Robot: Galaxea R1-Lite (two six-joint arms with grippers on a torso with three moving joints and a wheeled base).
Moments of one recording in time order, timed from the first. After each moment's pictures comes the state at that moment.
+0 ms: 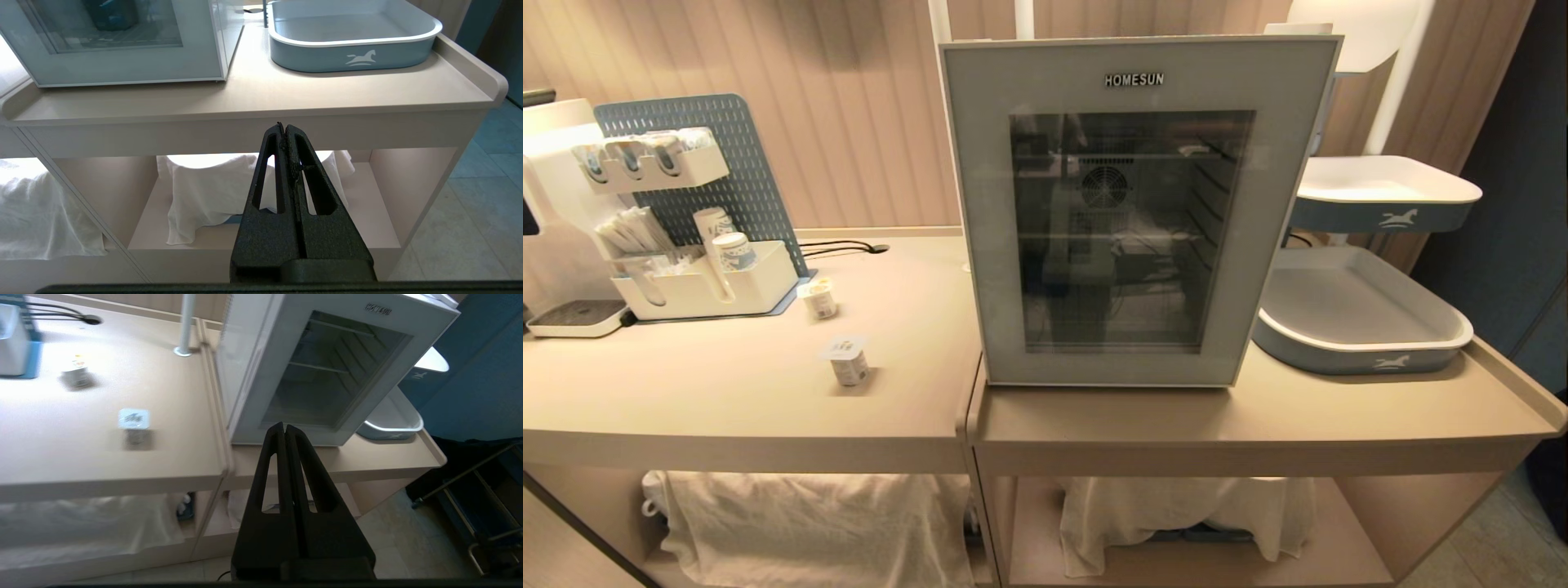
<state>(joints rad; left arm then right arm) -0.51 1.07 -1.84 0.90 0.16 -0.35 0.01 0.00 0.00 0.00 -0.01 0.01</state>
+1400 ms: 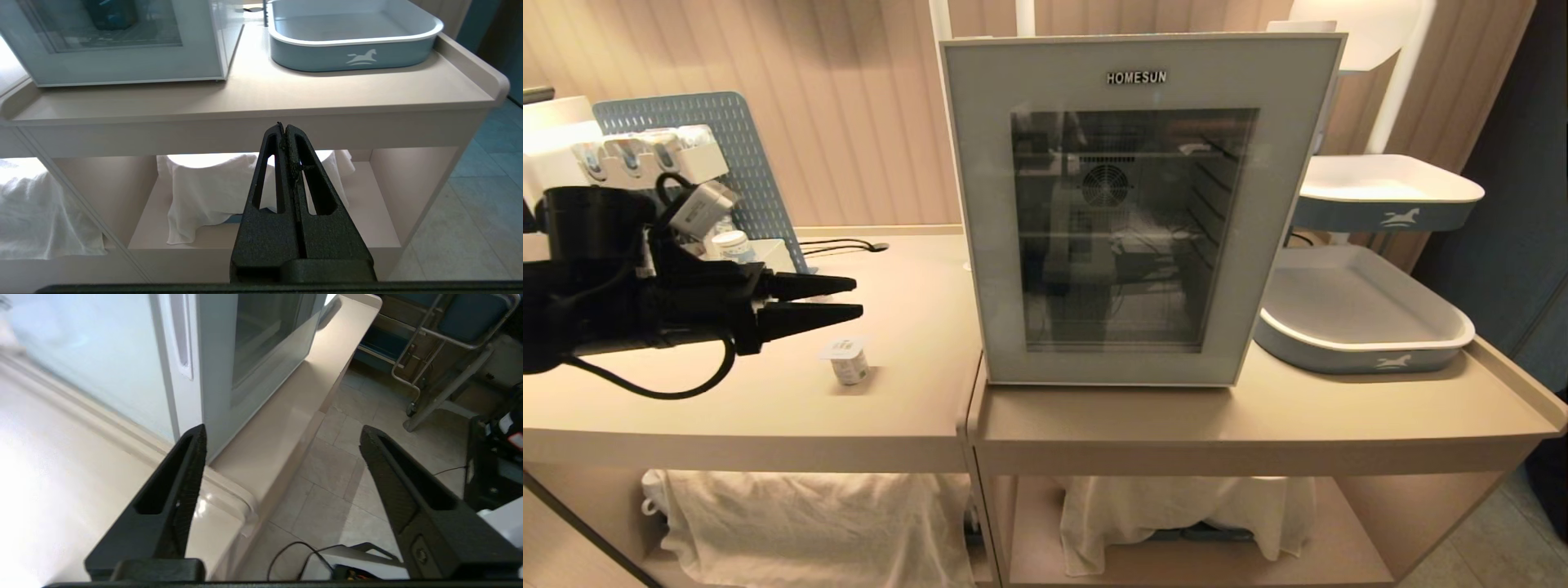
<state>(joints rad) 0.13 1.75 -1.11 -0.21 -1.20 0.33 0.01 0.00 0.00 0.00 -0.01 0.01</state>
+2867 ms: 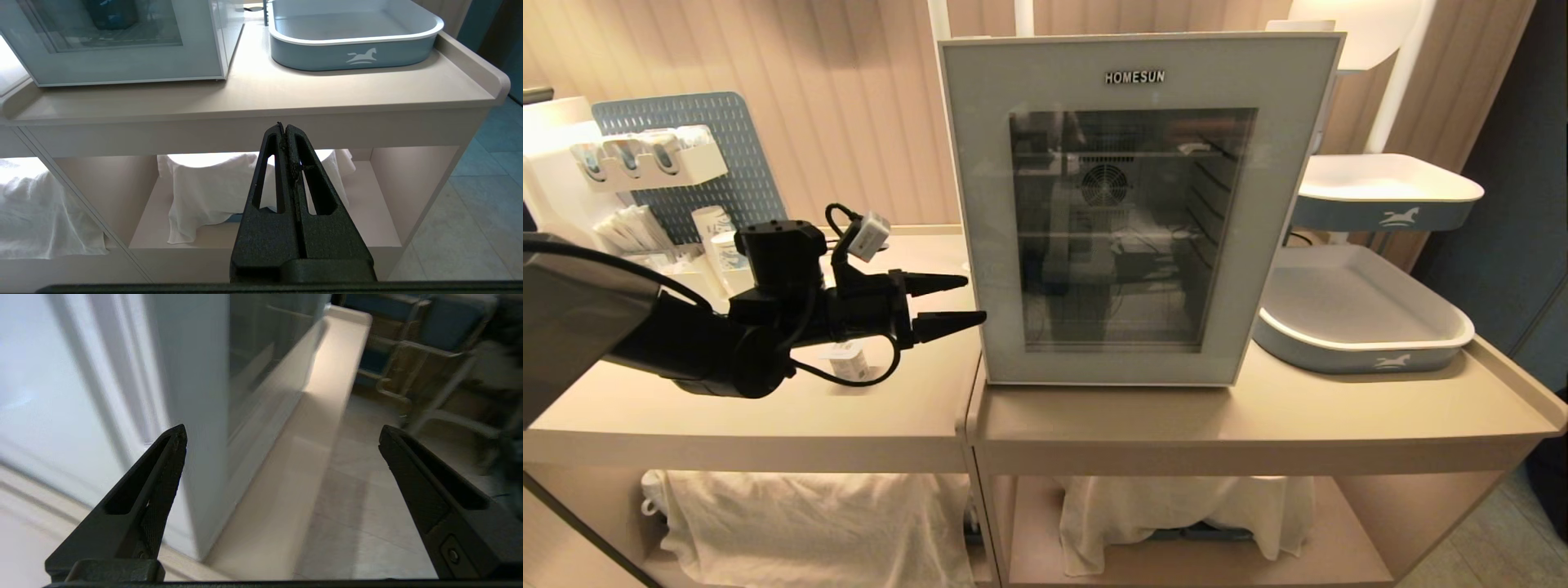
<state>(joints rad) -0.13 2.06 -1.15 -0.80 -1.08 0.08 0.01 0.00 0.00 0.00 -0.01 0.01</state>
